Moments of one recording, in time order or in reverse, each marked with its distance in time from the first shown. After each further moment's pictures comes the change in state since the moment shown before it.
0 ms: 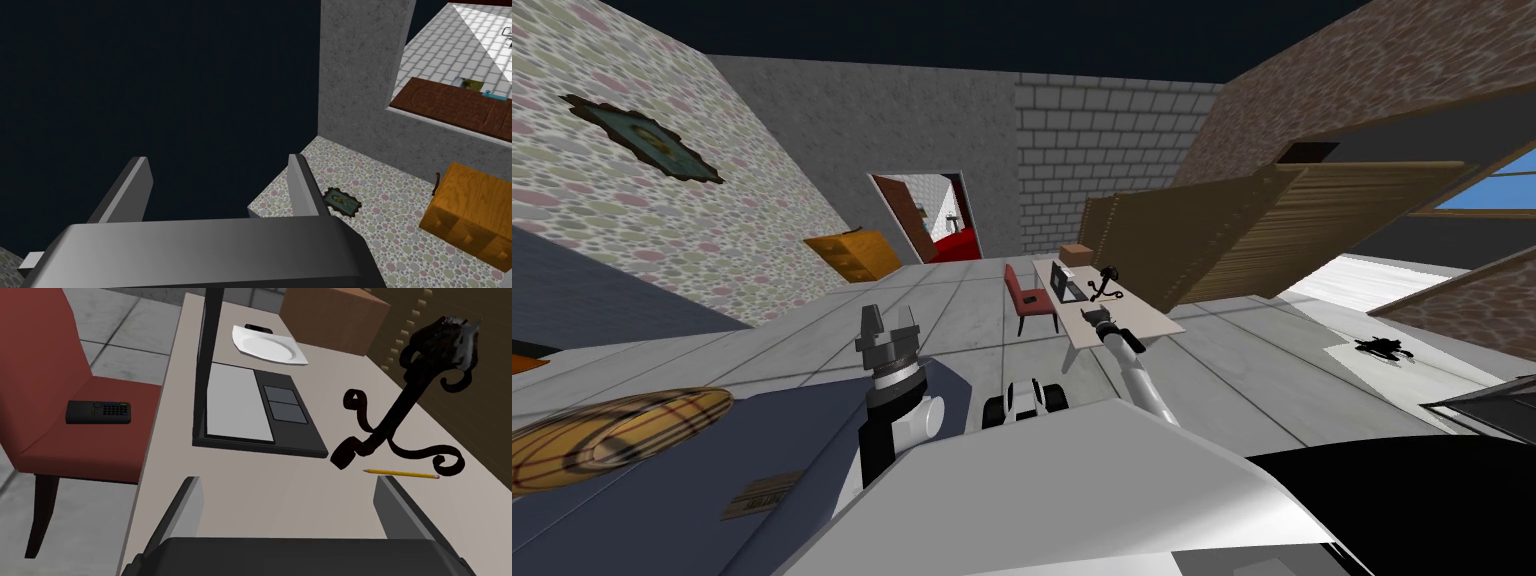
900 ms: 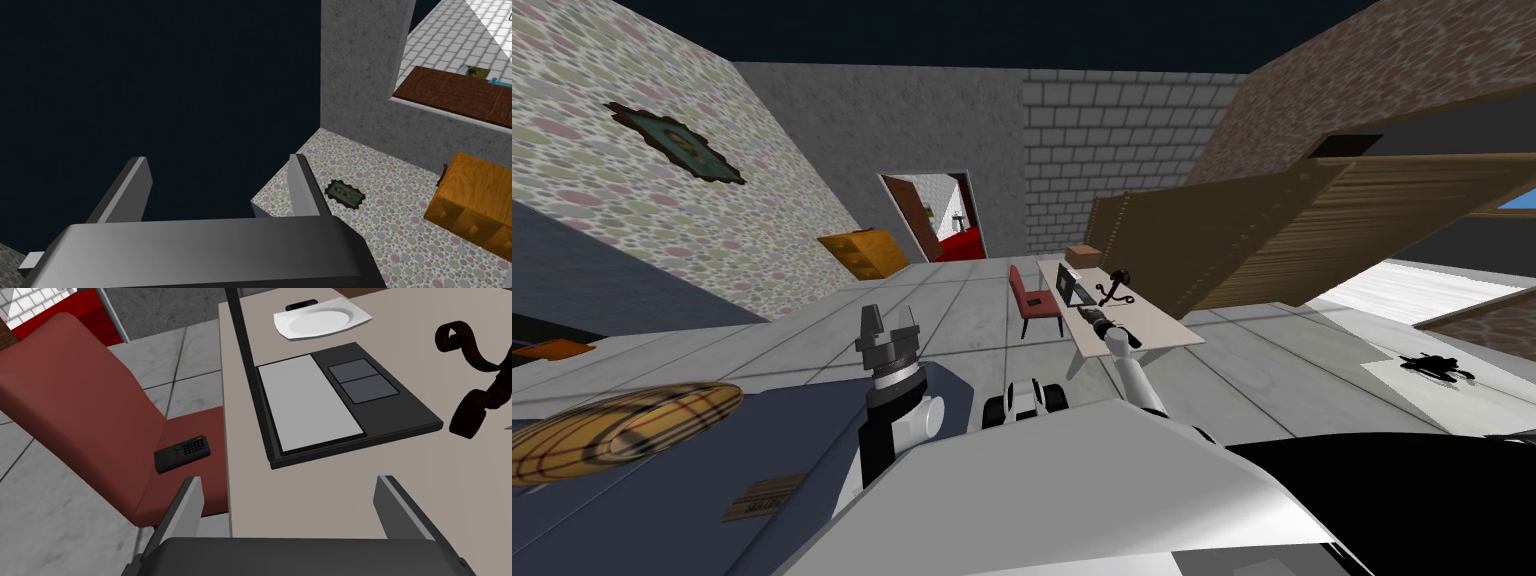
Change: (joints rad) left arm 0.000 0.000 0.000 0.000 0.000 0.000 0.000; right arm -0.139 0.020 -0.127 0.185 -0.245 0.162 -0.100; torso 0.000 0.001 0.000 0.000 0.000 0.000
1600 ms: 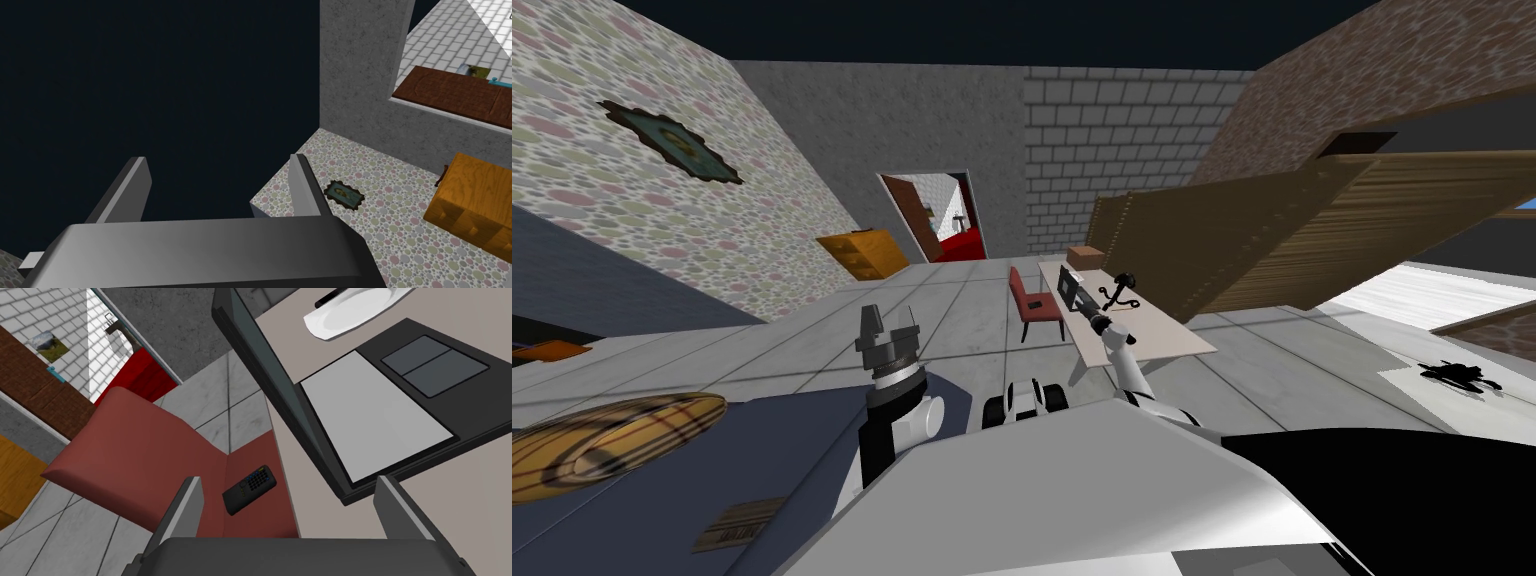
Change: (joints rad) left arm 0.000 0.000 0.000 0.000 0.000 0.000 0.000; right arm -0.117 0.012 -0.104 0.132 -0.187 0.120 -0.070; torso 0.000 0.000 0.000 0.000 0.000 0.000
